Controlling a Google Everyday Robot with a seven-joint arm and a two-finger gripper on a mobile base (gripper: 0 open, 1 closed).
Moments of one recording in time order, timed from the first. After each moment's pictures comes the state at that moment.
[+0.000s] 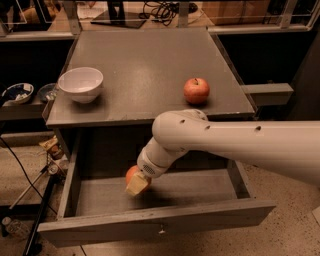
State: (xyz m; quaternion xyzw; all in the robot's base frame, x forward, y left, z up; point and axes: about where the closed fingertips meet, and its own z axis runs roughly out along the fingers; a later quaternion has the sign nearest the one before) arm 0.489 0.071 0.659 -0.54 0.81 0.17 0.16
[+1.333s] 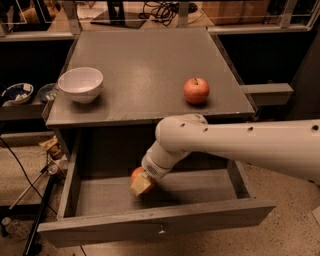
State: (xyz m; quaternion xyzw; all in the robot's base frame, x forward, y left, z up) arm 0.504 0.056 0.629 -0.50 0.84 0.17 0.15
